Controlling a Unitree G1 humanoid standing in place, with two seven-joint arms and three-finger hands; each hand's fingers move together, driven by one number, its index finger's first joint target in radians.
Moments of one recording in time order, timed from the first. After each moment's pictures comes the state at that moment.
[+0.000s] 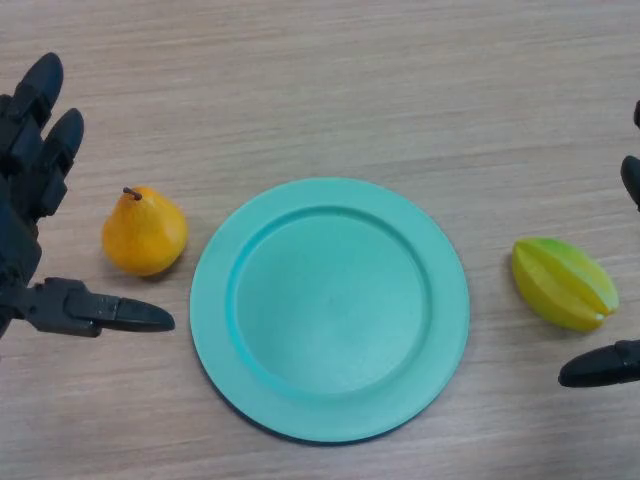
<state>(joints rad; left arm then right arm) -0.03 0.32 0.26 -0.35 -0.27 0.13 -0.24 0.06 -0.26 -0.28 -0.69 0.10 0.48 0.34</state>
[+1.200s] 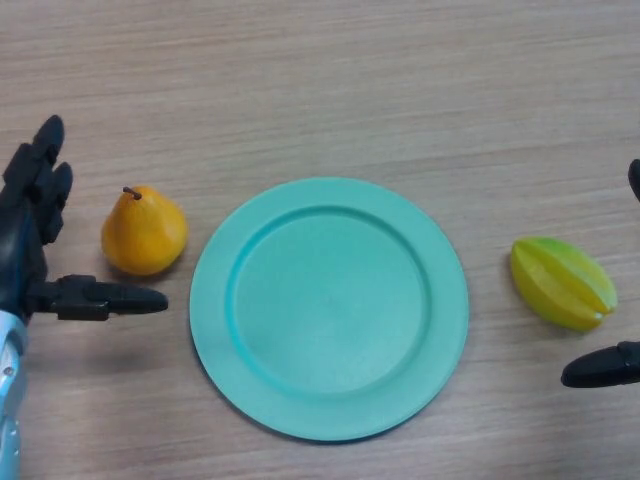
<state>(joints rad) -0.29 0.36 0.16 0.45 -0.15 -0.22 -0.14 0.07 -0.26 -0.28 -0.69 0.08 0.48 0.33</state>
